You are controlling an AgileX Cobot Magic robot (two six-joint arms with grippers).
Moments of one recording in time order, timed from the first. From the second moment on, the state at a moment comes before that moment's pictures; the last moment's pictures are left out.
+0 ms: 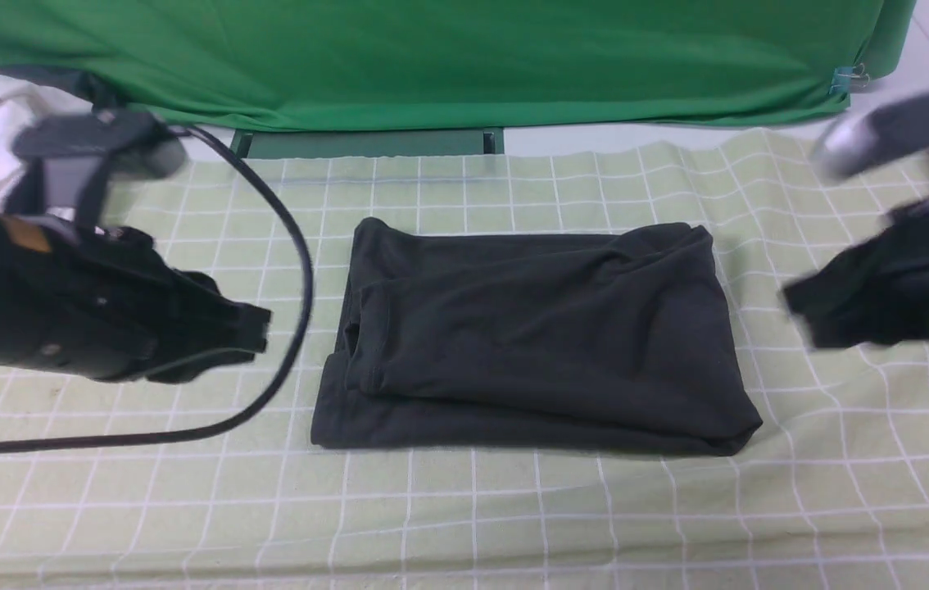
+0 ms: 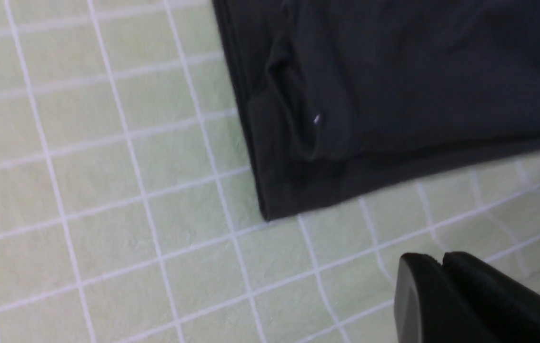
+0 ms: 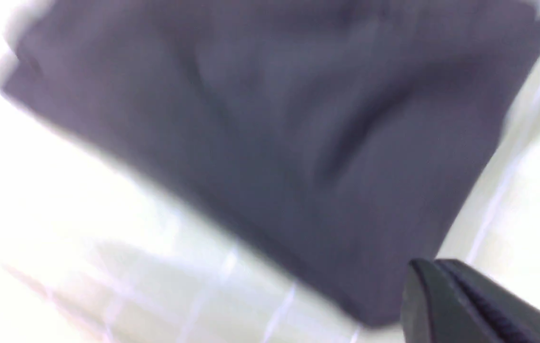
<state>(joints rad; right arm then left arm) 0.33 1.09 -0.89 0.44 0.55 -0.37 -0.21 1.09 -0.89 -0.33 0.80 0.14</state>
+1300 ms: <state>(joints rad) 0.33 0.20 -0.60 0.32 0.18 -0.38 -0.21 0.33 -0.53 -0.29 0.47 0.09</state>
